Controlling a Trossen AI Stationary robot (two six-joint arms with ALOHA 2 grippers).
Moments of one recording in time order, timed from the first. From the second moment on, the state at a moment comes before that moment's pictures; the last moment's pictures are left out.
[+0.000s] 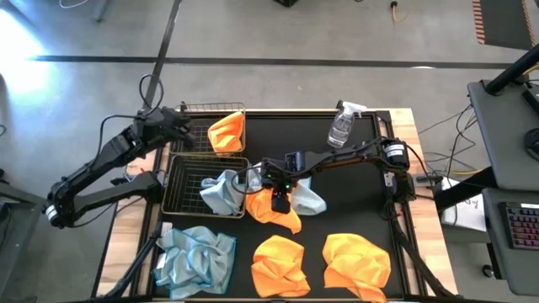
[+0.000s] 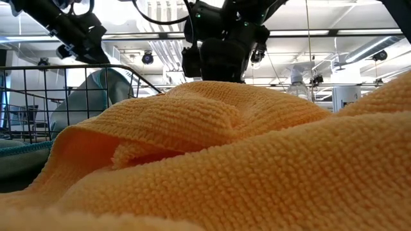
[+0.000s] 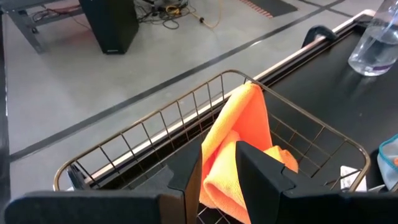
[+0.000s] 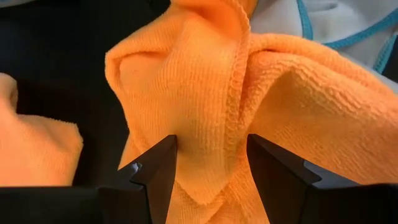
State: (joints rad) left arm 0.71 0.63 0.70 -0.55 -0.21 -0.05; right arm -0.05 2.02 1.51 -0.61 -0.27 0.11
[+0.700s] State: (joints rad) left arm 0.71 0.65 0.70 -0.55 -0.22 -0.05; right arm -0.05 2.02 1.49 -0.59 -0.27 0.09
